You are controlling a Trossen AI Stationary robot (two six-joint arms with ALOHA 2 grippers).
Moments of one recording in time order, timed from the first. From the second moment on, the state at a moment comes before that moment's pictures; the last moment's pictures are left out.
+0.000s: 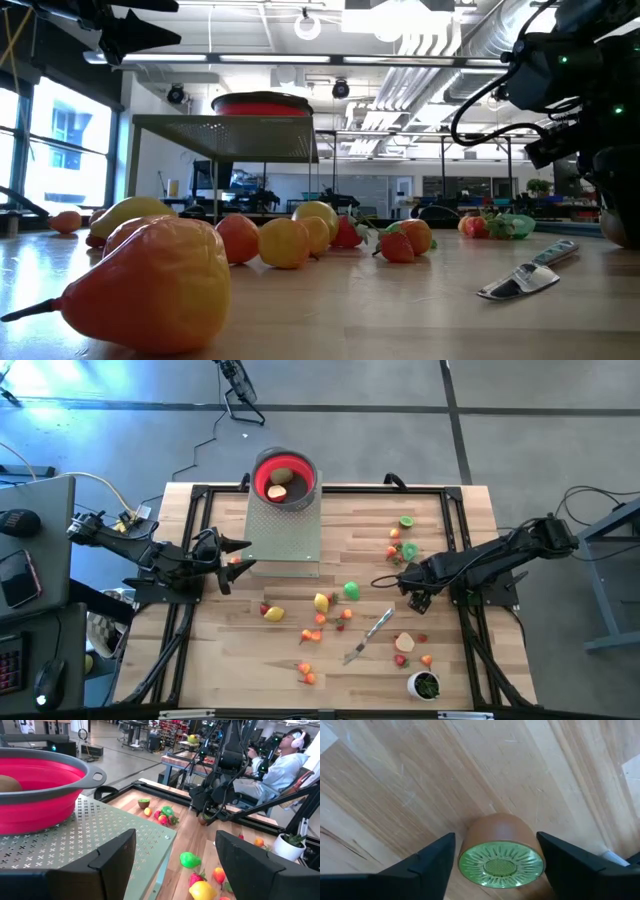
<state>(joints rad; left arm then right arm) -0.39 0.46 0.46 -0.08 -0.73 -0.30 0.14 1.28 0.55 -0.94 0.05 0.78</state>
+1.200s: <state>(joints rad) -0.39 0.46 0.46 -0.08 -0.73 -0.30 0.14 1.28 0.60 -0.85 0.05 0.78</state>
